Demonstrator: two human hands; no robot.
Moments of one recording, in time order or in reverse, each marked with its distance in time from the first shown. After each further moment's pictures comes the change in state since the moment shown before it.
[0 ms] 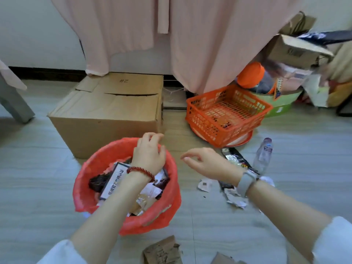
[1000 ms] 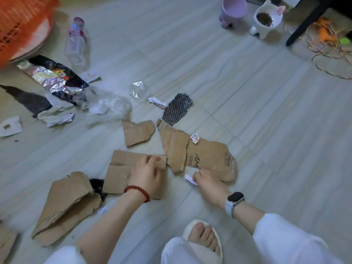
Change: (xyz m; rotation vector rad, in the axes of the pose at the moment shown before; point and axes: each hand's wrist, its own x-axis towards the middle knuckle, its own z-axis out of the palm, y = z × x) left_hand -0.350 0.215 0.339 0.061 -1.026 0.350; right_hand -0.526 0.279 0.214 -0.057 -0.035 0.901
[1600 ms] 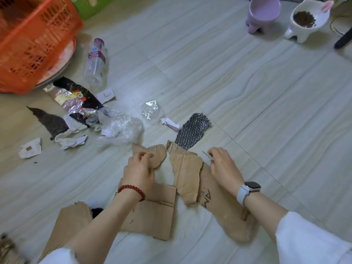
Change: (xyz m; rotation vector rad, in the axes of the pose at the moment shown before) left_hand 0.084 -0.013 -0.037 0.189 0.164 -0.174; right_hand 0.116 0.038 -0.070 0.329 0.344 -0.002
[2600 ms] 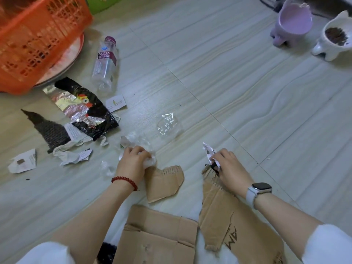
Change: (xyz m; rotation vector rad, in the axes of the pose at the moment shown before) left_hand 0.103 -0.075 -0.010 0.018 0.115 0.197; right_hand 0.083 -0.024 0.013 -0.124 -0.159 -0.030
